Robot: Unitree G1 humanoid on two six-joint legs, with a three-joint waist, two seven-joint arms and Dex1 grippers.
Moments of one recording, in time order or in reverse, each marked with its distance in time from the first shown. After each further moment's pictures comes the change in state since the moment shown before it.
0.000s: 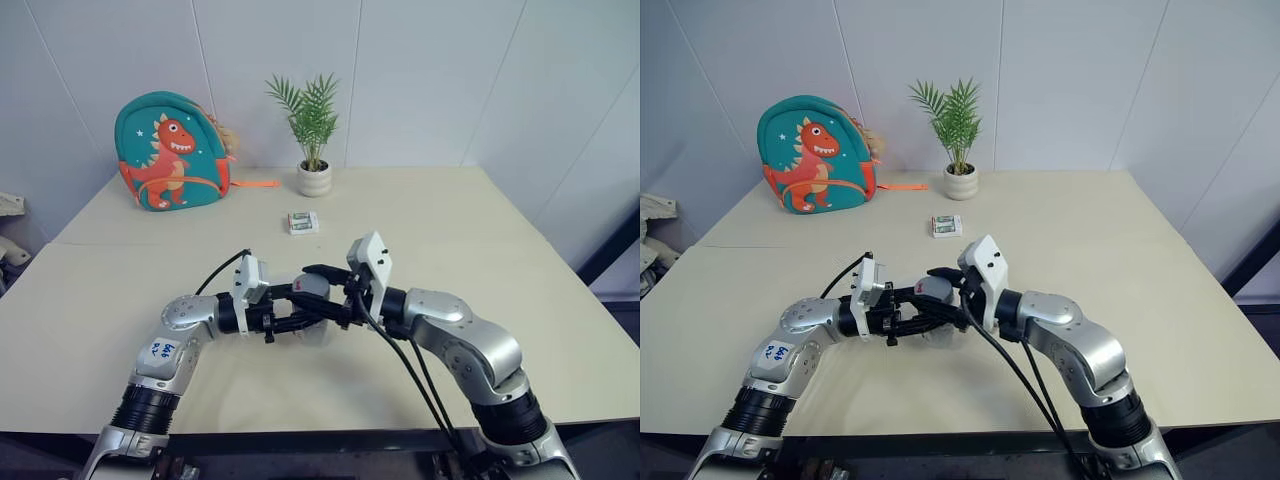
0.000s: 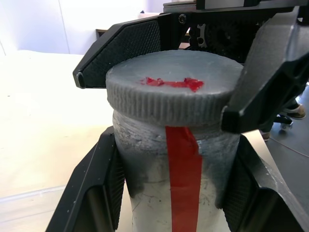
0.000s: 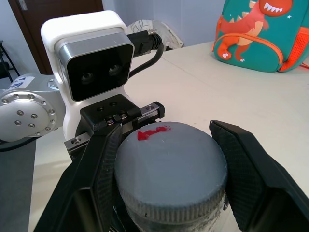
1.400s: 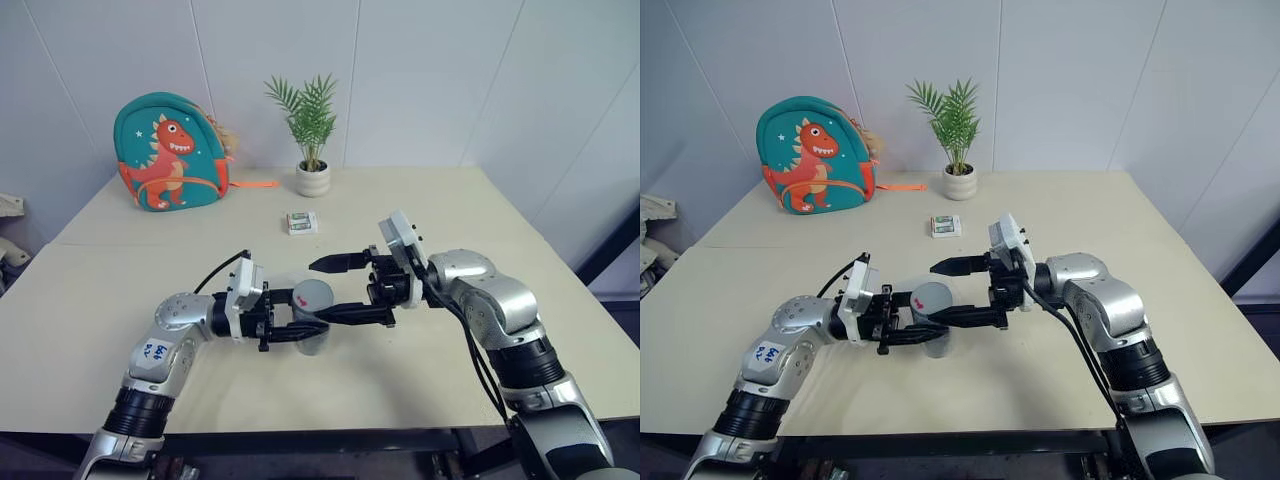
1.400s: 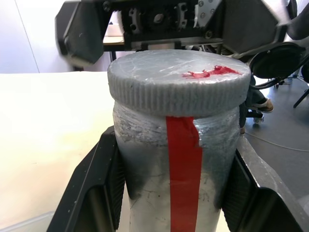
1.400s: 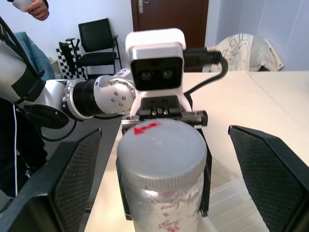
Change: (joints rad) left arm 0.025 0.017 0.016 -0.080 -0.039 0.008 -0.107; right arm -0.187 -0.145 -0.040 0.311 0.050 -0.174 0.633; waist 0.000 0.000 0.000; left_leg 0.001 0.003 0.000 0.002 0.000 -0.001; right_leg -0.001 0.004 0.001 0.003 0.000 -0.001
